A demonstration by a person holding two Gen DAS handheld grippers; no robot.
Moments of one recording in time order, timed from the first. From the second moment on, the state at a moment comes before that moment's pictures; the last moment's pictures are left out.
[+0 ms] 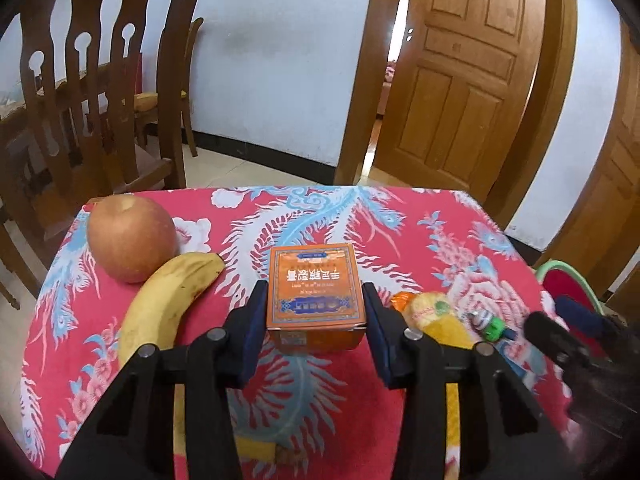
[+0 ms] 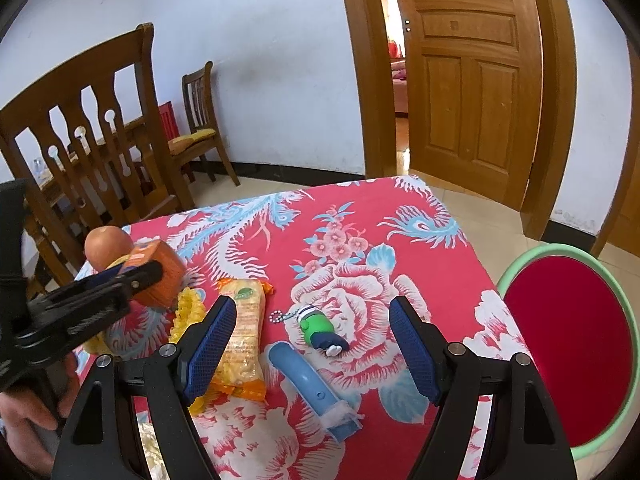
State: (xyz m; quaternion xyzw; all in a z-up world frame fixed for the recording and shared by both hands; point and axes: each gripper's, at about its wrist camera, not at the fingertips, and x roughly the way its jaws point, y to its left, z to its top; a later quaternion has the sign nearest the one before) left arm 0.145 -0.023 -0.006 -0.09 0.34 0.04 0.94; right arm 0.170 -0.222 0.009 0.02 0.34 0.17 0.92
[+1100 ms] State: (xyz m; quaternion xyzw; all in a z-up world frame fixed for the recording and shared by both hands) left arm 0.107 -0.022 -0.009 -0.09 0.32 0.02 0.94; right arm 0.144 -0.164 -0.005 0.01 0.37 0.30 0.88
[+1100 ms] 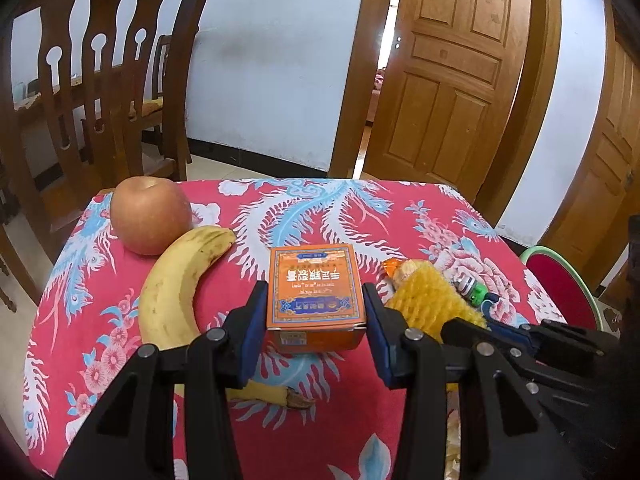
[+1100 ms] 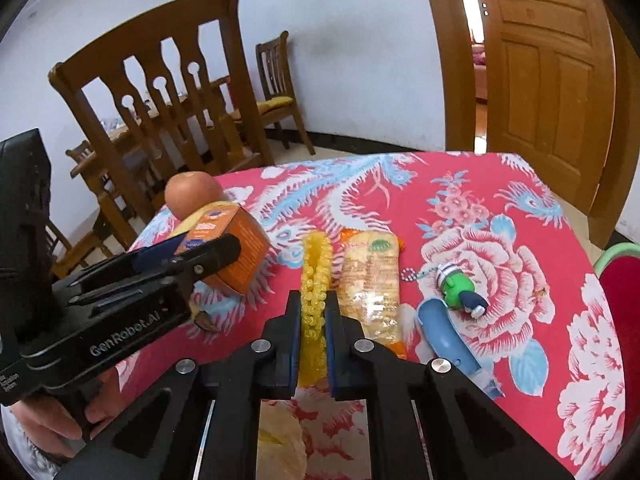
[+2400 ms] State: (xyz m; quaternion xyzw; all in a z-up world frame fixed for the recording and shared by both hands) left arm 0.116 -0.090 0.018 -0.04 0.32 -0.02 0.95; right arm 0.152 -0.222 0.022 0.04 0.33 0.25 0.91
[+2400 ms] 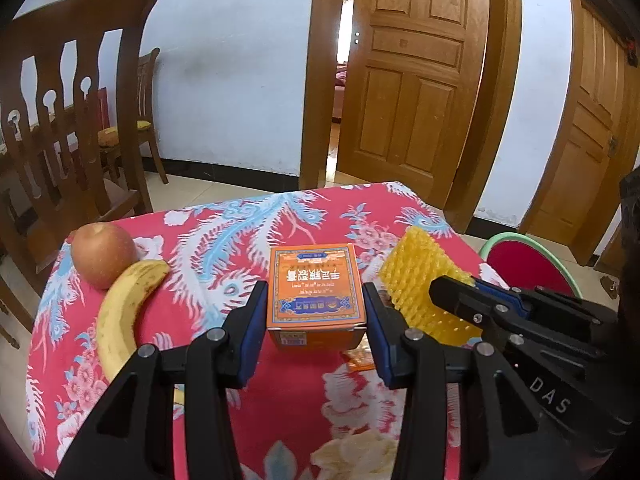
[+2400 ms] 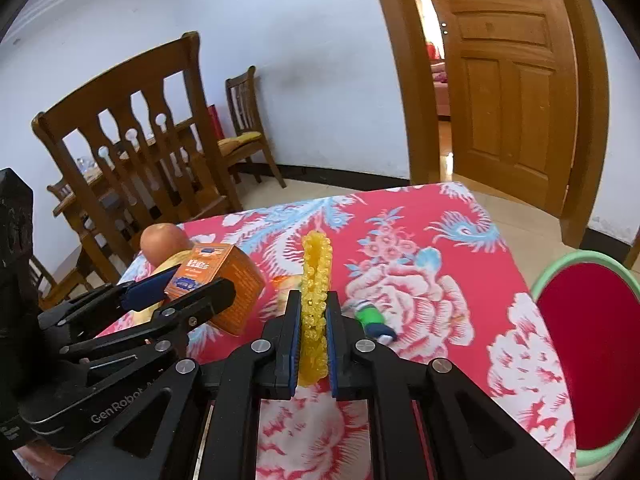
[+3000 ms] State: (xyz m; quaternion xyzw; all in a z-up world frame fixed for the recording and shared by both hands) left arm 0.120 -0.162 0.015 0.00 0.32 -0.06 0.94; right arm 0.154 -0.308 0.014 0.10 0.33 0.19 0.92
